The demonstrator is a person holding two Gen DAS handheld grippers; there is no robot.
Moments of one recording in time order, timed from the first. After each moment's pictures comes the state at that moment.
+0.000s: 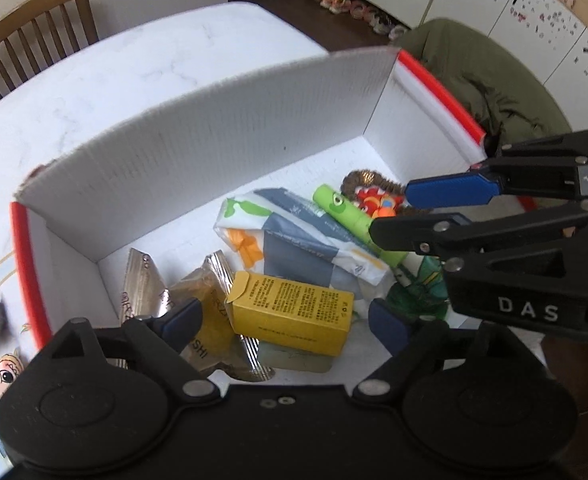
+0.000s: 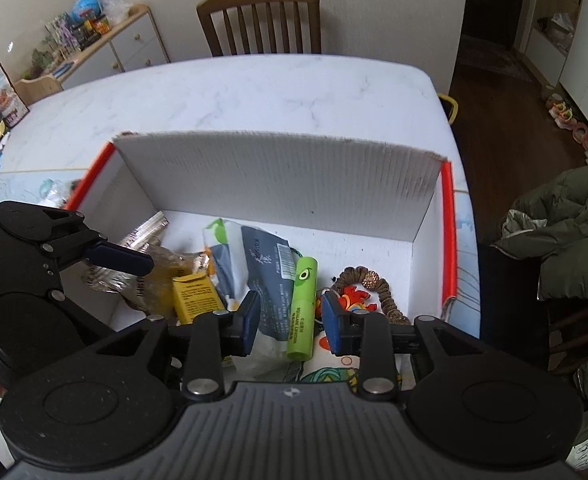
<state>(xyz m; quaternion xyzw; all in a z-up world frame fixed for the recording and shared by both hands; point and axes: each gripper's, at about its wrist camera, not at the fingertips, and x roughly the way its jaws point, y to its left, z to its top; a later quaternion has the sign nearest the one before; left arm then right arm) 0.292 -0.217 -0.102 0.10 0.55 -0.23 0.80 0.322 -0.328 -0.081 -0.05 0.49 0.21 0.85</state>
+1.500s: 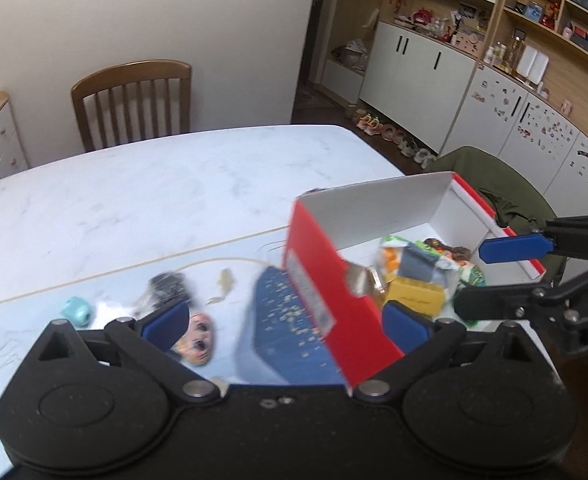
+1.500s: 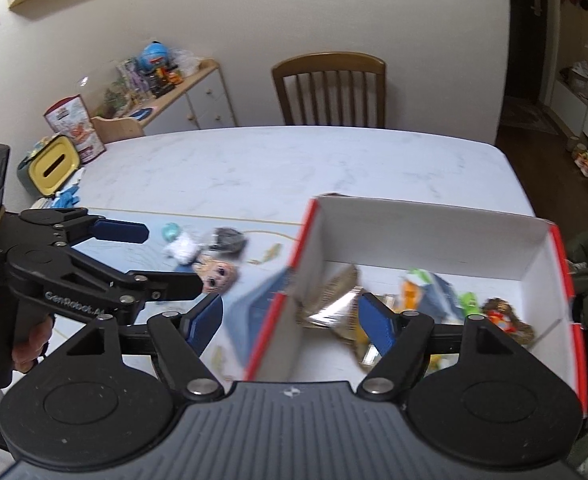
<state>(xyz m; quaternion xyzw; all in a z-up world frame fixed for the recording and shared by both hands) 0.221 -0.019 -0.030 0.01 0.40 -0.20 0.89 0.209 -0.195 -0.008 -0.02 0.40 0.27 0.88</state>
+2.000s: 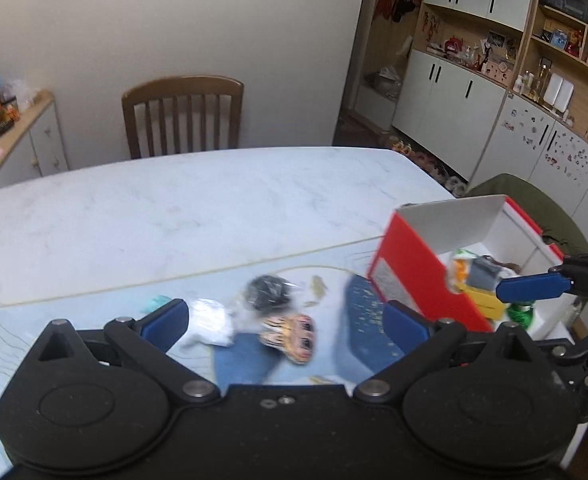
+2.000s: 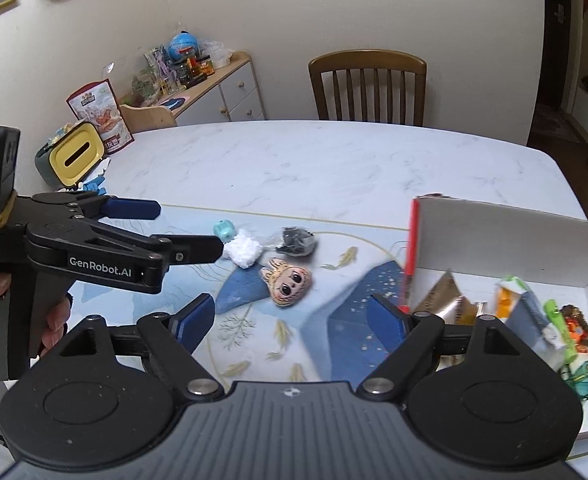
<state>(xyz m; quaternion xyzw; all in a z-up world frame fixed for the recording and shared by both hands) 0.225 0.067 -0.041 0.00 0.37 -0.16 0.92 0.197 -0.106 -0.027 -0.02 0.40 0.28 0.87</state>
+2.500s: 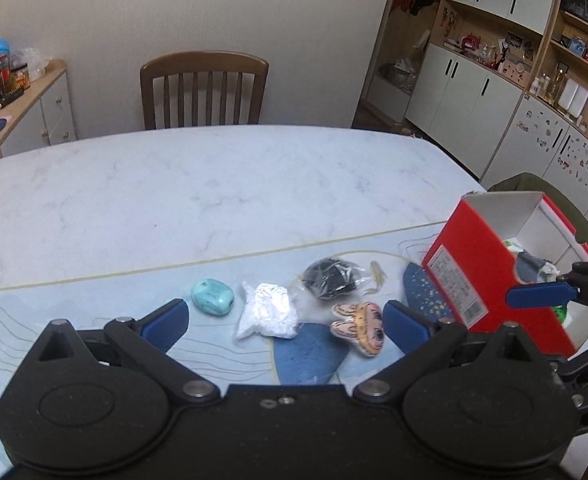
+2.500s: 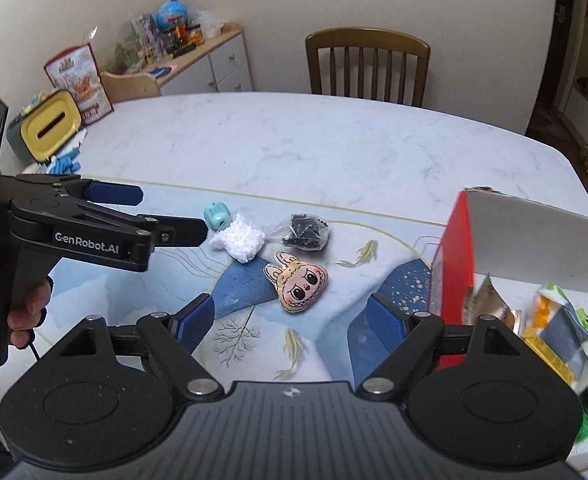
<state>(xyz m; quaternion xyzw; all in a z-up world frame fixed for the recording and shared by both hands) 0.262 0.118 -0.080 -0.02 0.40 -0.15 0.90 0.223 -0.044 -0.066 -0.08 0.42 0.26 0.87</state>
